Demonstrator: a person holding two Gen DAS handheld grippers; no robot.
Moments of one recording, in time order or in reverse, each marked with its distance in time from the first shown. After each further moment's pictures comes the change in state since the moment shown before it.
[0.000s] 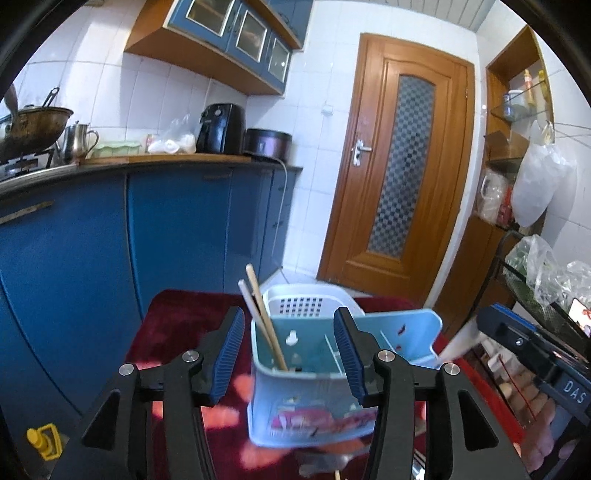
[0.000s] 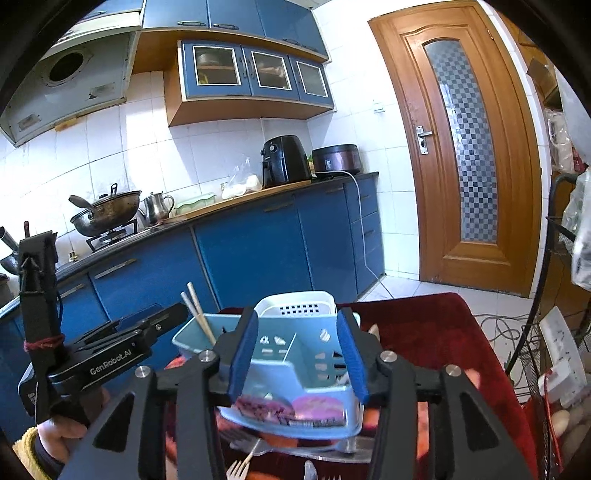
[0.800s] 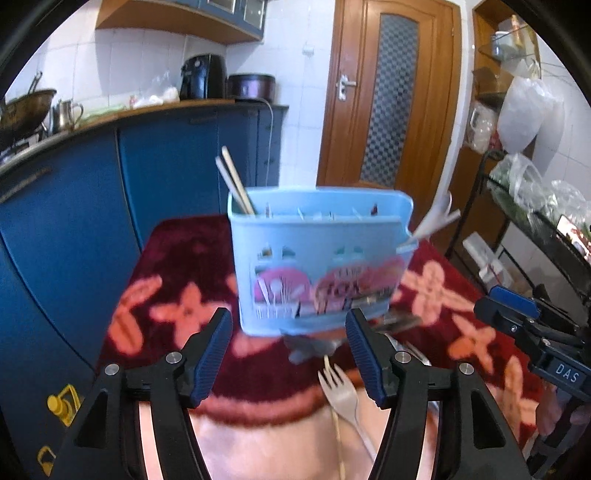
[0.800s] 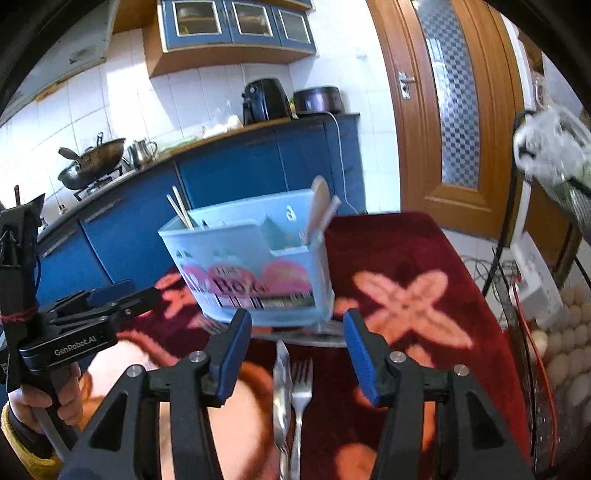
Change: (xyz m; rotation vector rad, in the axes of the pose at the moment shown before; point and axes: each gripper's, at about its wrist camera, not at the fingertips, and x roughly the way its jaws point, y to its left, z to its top) left arm -0.033 -0.020 -0.065 0.085 0.247 -0.004; right arm -0.036 -0.021 -0.072 0.041 0.249 -0.073
